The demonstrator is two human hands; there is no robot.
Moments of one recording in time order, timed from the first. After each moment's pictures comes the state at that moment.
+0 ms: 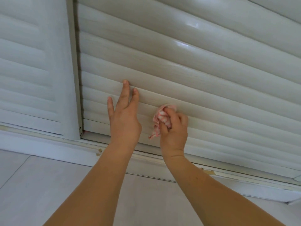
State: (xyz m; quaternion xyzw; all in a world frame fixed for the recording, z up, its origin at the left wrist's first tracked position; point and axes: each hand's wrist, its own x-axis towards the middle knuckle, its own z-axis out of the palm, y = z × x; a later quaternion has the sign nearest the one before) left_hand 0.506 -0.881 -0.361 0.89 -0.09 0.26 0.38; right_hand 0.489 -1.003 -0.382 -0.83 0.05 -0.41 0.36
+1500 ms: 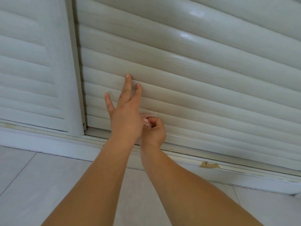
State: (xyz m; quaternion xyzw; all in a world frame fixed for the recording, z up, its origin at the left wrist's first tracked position) left_hand 0.508 -0.865 -0.355 0.92 -0.10 0.20 0.32; right_hand 0.505 -0.934 -0.395 -0.44 0.30 -0.17 0.83
